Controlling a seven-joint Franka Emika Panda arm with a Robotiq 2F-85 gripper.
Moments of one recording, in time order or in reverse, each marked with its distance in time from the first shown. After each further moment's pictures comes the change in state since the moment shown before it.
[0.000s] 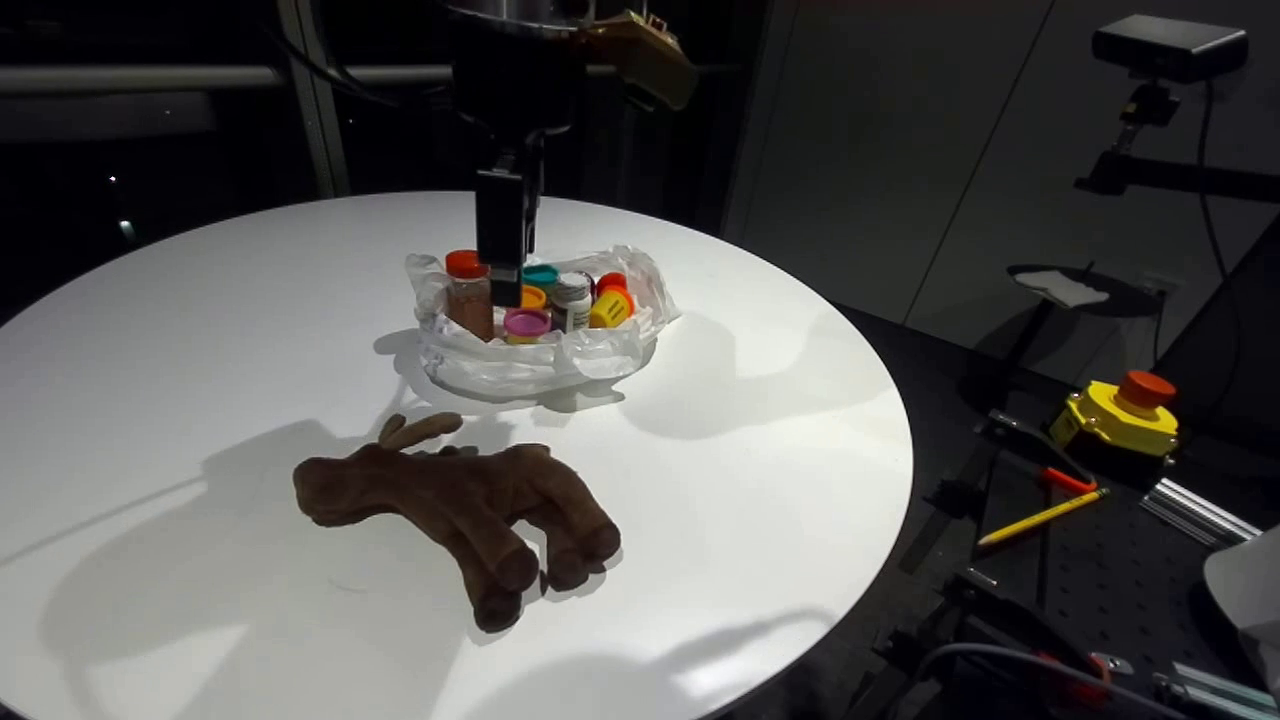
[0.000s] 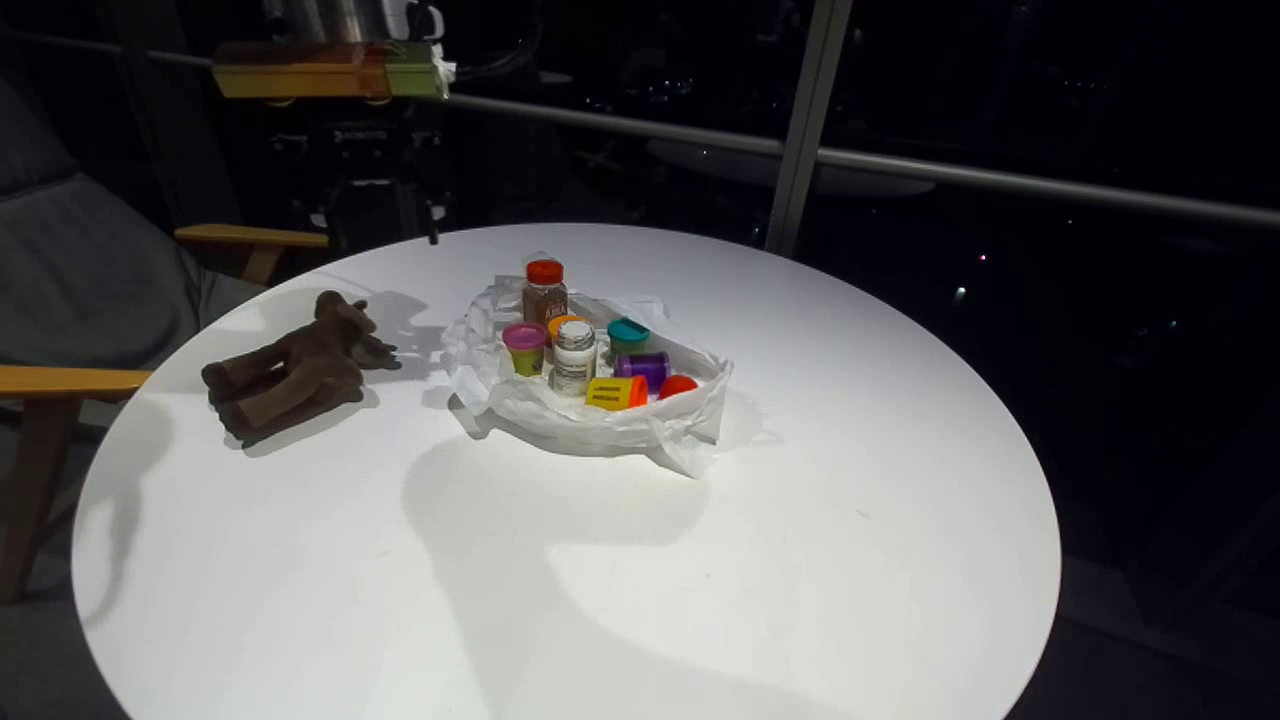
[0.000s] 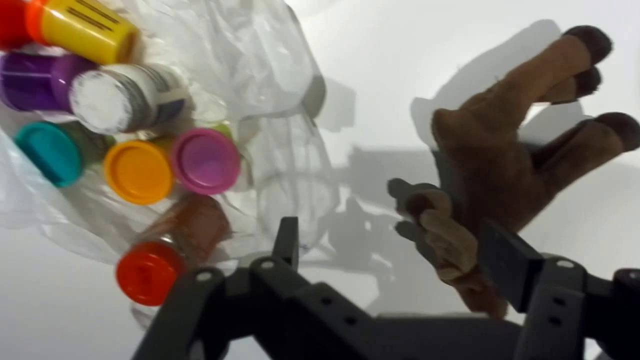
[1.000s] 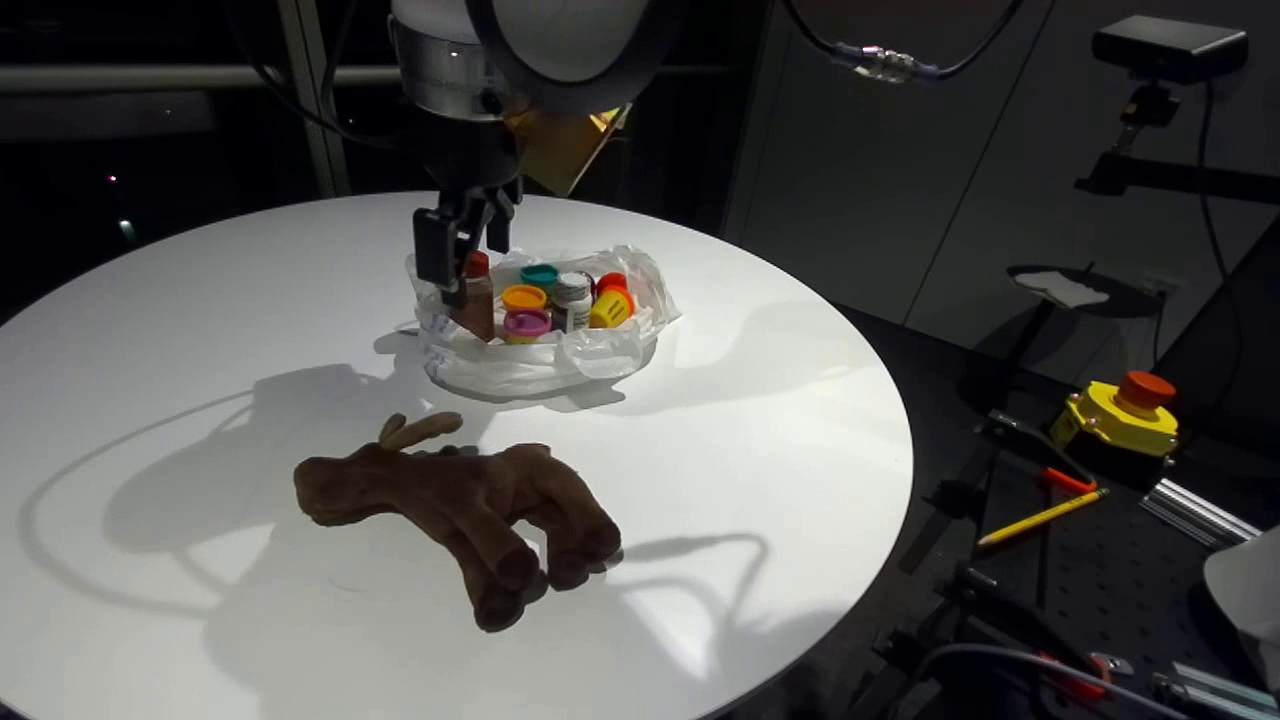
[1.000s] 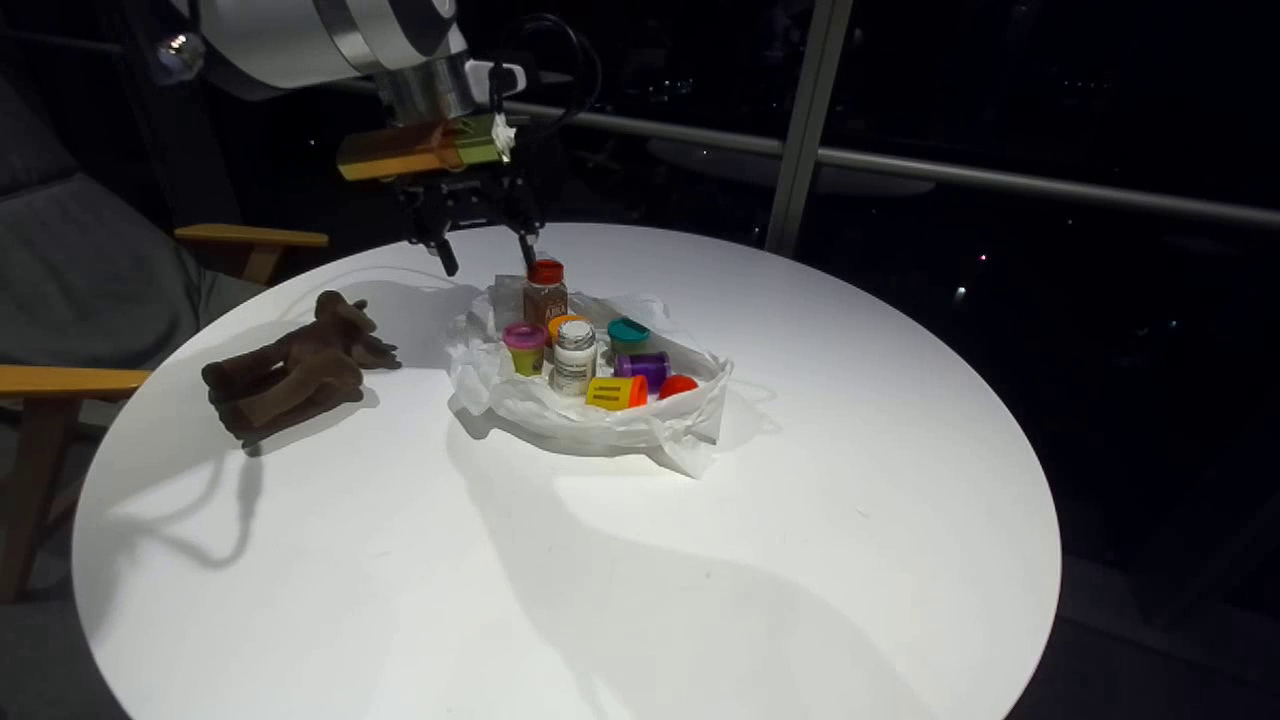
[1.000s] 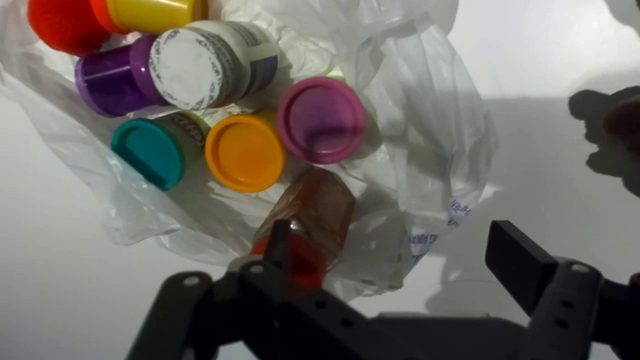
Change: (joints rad) arm 0.088 0.251 -0.165 0.248 -0.161 0.082 0.338
